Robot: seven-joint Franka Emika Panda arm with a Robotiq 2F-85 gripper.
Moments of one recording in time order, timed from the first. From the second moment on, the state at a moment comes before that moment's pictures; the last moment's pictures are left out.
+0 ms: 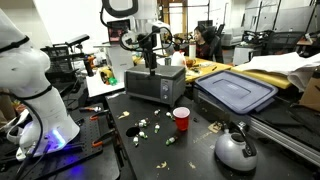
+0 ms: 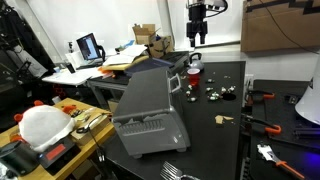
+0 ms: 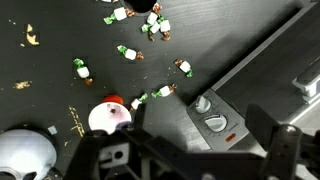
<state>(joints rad) -0.08 -0.26 -0.22 -2.44 0.10 2.19 -0.15</state>
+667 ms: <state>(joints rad) -0.09 -0.14 -0.18 -2.54 0.12 2.43 0.02</state>
